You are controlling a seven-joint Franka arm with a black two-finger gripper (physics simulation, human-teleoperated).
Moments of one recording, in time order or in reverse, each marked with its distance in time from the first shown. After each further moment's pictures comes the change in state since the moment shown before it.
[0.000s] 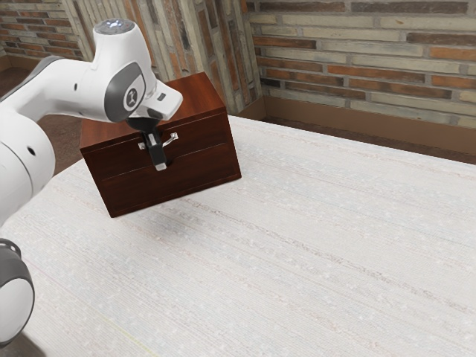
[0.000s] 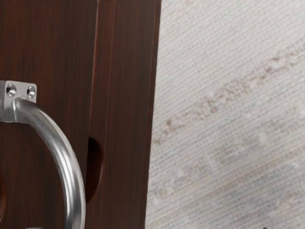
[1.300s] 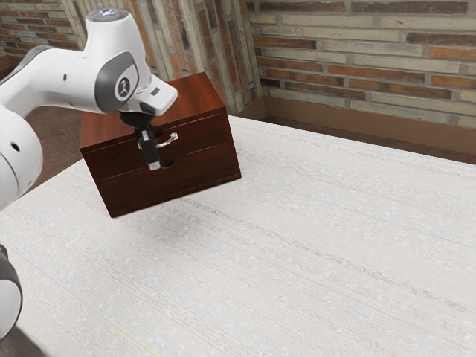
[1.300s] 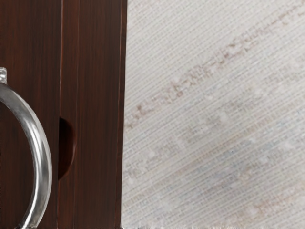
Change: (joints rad) arm -0.001 -0.043 -0.009 0.000 0.005 -0.091 0.030
